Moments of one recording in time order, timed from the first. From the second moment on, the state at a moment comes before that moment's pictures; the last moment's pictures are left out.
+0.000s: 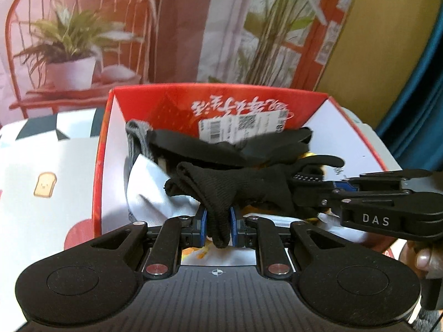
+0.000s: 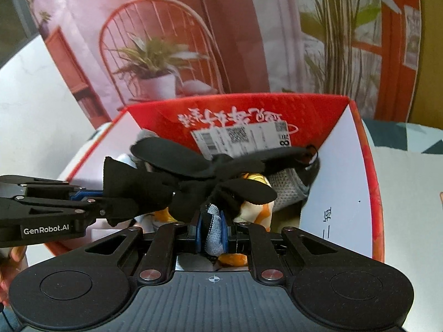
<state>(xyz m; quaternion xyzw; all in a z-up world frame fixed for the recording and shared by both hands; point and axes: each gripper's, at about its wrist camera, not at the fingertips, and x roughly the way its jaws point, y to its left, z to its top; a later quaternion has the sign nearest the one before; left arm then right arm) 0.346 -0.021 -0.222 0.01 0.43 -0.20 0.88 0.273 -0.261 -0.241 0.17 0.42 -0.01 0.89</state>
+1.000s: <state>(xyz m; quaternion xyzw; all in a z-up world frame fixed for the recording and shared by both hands) 0.309 -0.015 -0.183 0.04 0.34 -0.14 0.93 0.257 -0.249 -0.223 0.13 0.42 -0.05 0.90</state>
